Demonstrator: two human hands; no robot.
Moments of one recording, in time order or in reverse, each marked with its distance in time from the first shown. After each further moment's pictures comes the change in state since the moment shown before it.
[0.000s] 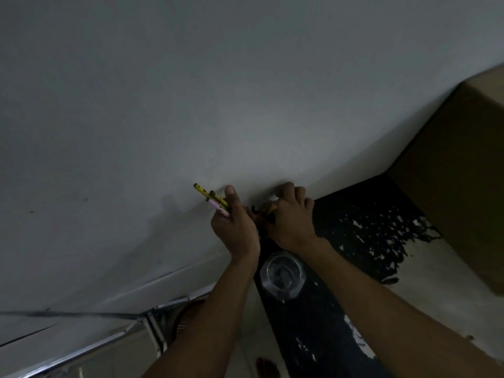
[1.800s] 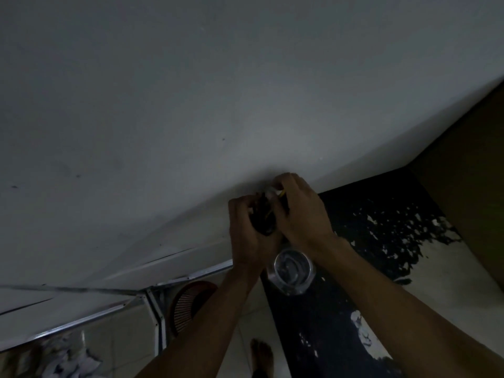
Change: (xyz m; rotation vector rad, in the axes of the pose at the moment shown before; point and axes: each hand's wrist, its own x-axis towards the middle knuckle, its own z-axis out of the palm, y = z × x) left_hand -0.001 -0.053 -0.039 0.487 -0.465 0.282; right_hand -0.002 0.000 0.003 0.400 0.196 -0.214
